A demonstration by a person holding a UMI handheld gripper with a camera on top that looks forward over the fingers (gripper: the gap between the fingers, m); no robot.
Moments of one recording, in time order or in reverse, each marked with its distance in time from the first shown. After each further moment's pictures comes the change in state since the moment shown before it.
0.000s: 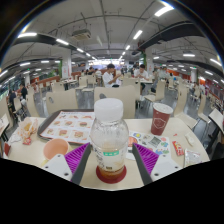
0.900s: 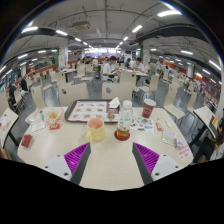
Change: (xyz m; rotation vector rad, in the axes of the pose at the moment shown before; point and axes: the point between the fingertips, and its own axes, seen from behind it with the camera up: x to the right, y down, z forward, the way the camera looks) arm -0.081 0.005 -0.262 -0.147 0.072 -0.022
